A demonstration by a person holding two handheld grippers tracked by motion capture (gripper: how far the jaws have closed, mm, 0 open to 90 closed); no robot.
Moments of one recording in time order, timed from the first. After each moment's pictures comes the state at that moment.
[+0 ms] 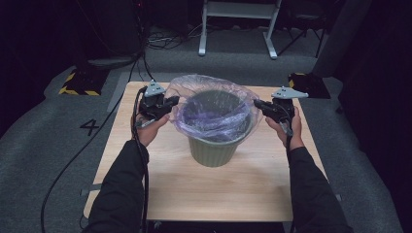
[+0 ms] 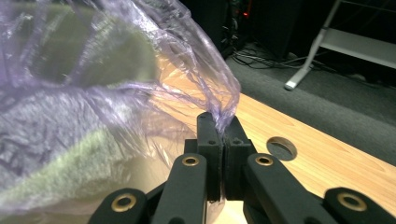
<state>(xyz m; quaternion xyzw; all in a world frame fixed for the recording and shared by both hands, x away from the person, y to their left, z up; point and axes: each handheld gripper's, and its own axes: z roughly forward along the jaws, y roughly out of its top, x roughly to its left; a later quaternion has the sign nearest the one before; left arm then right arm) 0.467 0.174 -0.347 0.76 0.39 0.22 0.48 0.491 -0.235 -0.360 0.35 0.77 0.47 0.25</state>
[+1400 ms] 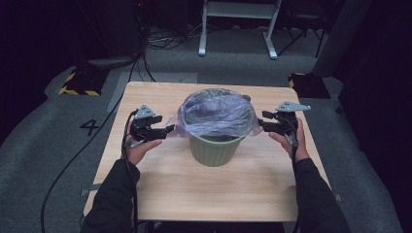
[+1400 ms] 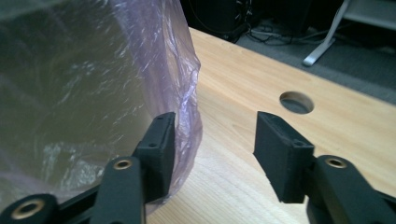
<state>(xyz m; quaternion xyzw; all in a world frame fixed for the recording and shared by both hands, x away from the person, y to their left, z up) 0.439 0.208 -0.412 0.77 0.38 0.19 0.47 0.482 -0.263 -0.404 0.35 0.79 0.46 0.21</state>
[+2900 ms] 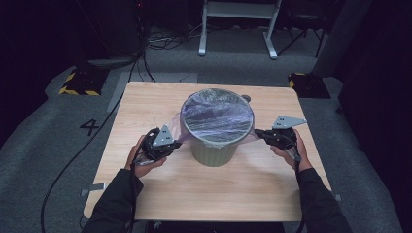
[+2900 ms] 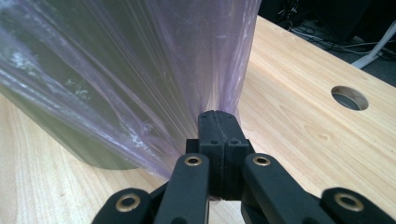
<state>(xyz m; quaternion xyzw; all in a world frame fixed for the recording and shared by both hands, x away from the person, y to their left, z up) 0.396 0.165 -0.431 0.87 0.21 0.20 0.40 0.448 -0.258 -0.422 0.26 0.83 0.45 0.19</state>
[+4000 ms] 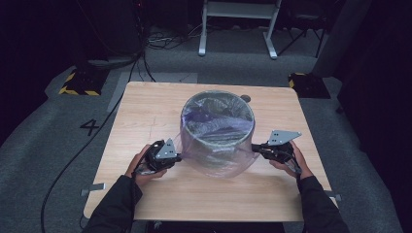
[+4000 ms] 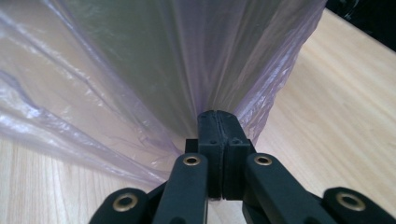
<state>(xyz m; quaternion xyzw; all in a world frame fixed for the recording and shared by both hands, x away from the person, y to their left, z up) 0.383 0.161 -0.458 0.90 0.16 0.16 0.38 0.422 -0.252 -0.445 0.16 0.87 0.44 0.15</state>
